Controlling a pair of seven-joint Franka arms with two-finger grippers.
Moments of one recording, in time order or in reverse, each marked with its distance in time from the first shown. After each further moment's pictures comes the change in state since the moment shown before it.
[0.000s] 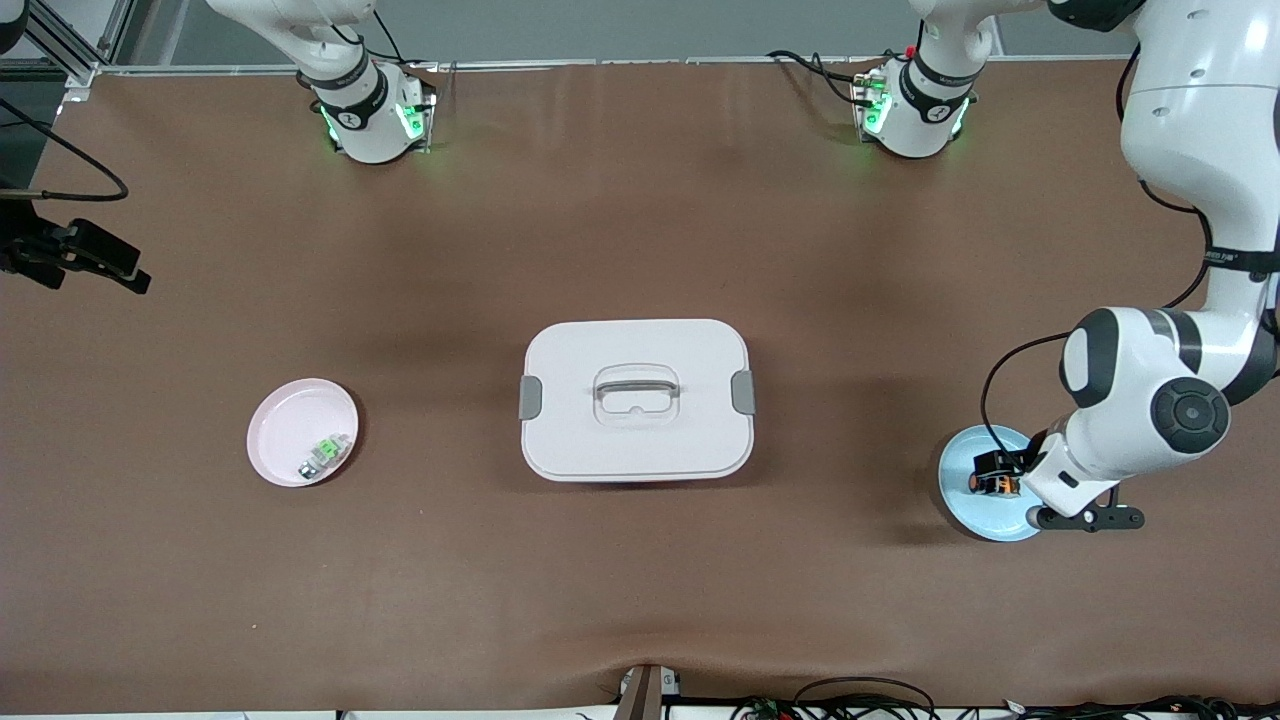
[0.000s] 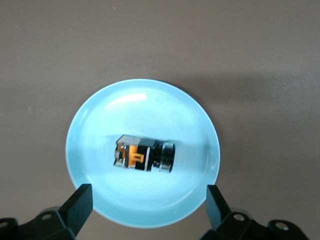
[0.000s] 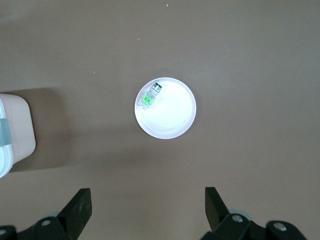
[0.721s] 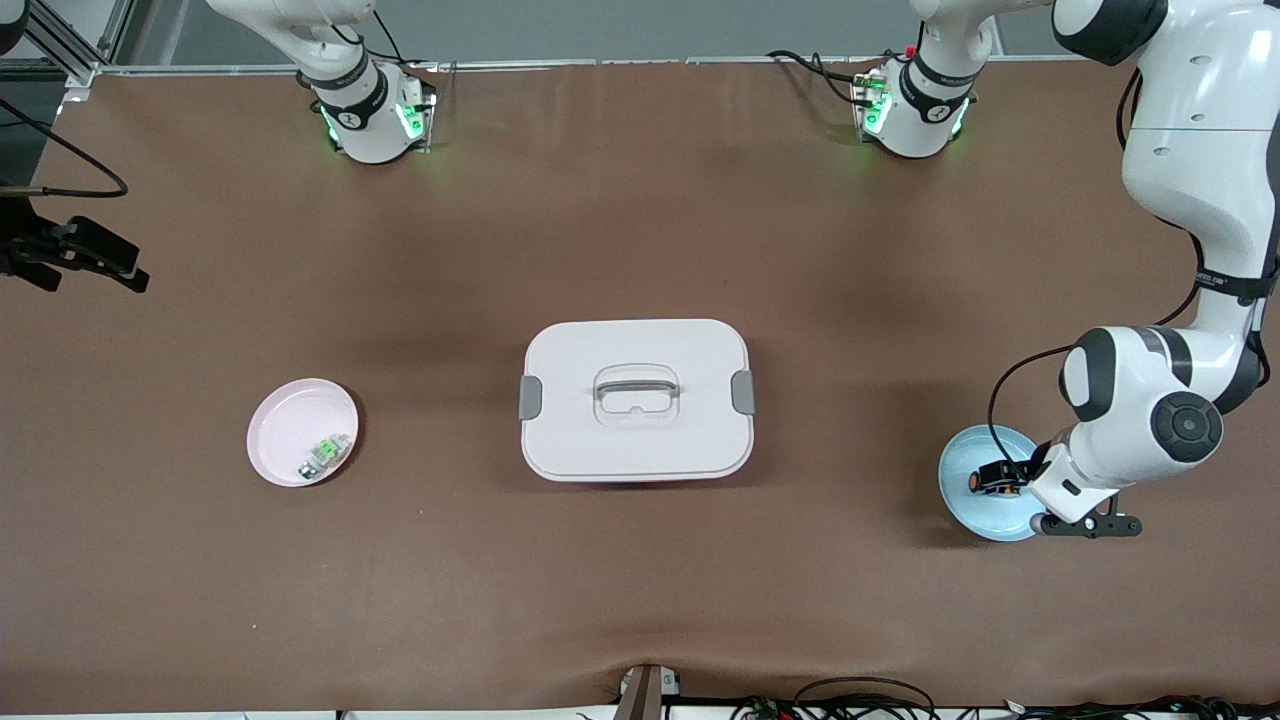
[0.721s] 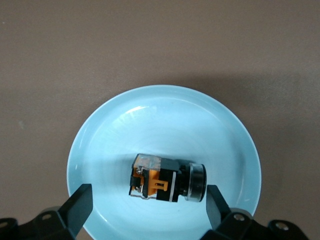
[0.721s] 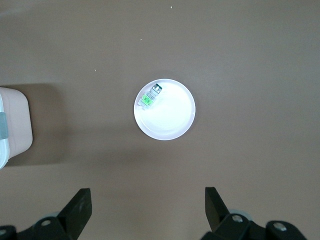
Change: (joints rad) left arm 0.046 0.071 0.000 0.001 0.003 0.091 0.061; right arm 0.000 0.000 -0.001 0.000 -0.003 0.005 -0.039
